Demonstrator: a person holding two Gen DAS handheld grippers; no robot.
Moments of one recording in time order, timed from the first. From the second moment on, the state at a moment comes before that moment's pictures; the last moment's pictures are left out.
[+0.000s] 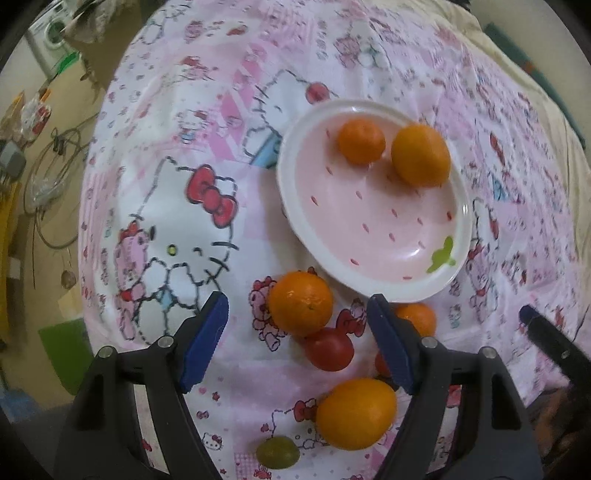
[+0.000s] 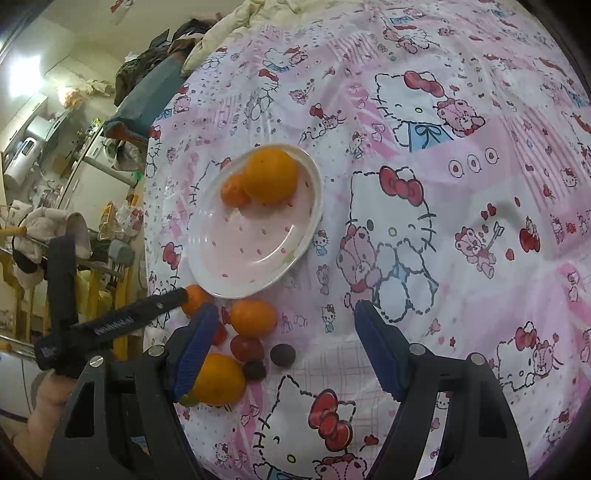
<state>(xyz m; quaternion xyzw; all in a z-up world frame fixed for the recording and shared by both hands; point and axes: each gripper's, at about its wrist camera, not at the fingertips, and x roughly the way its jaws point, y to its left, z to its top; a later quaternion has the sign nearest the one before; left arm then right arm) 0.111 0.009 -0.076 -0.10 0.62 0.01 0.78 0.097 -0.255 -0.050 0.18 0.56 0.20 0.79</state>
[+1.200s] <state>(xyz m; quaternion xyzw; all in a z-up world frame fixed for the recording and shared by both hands) 0.102 0.029 -0.057 -0.10 0.61 0.00 0.78 0.071 -0.154 -0.112 -0.14 0.59 0.27 0.75</state>
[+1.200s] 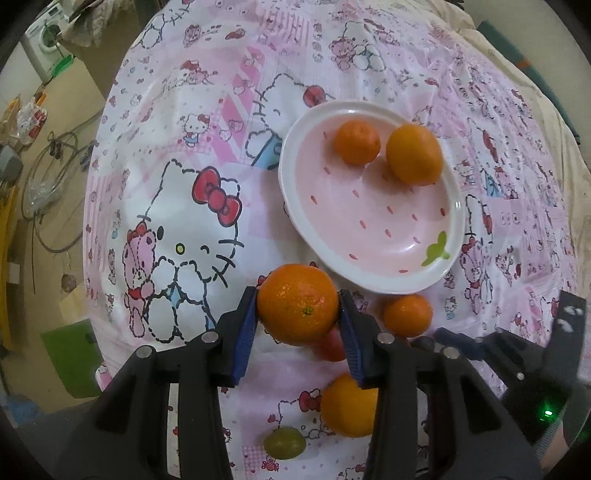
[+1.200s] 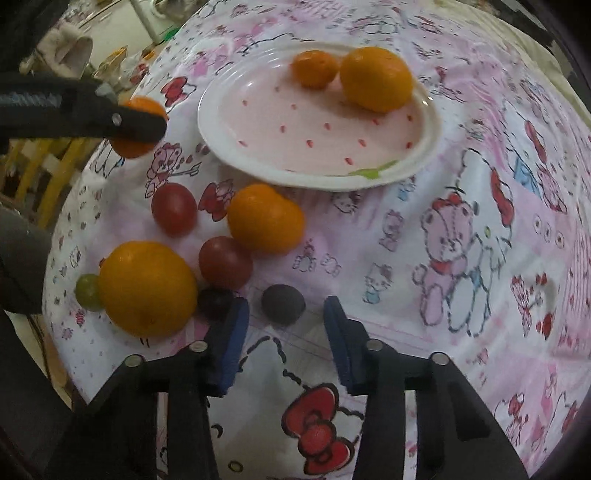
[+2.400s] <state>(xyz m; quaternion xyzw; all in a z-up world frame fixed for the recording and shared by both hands) 0.122 0.012 -0.041 -0.05 0.57 0.01 0.82 0.141 -0.216 -0.034 0.07 0.51 0.29 0.81</state>
